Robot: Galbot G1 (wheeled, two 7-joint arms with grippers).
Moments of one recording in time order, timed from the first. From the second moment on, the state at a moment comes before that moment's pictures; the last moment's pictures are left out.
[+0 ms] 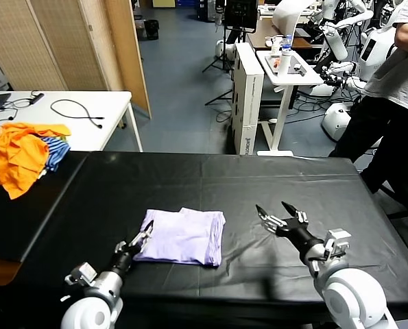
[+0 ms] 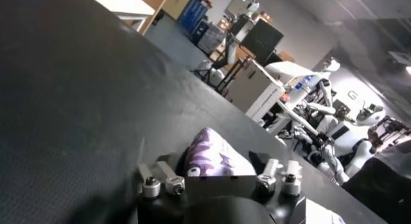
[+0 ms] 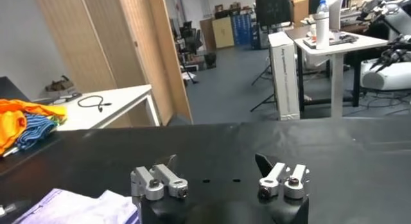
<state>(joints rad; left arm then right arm) 1.47 -1.46 -0.63 -1.96 -0.76 0.34 0.05 -1.39 1.12 0.55 2.21 0.66 -0.52 0.06</state>
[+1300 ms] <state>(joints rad) 1.55 -1.12 -0.86 -2.07 -0.72 0.38 0.00 -1.39 1.14 0.52 2.17 0.63 -0.52 0.06</state>
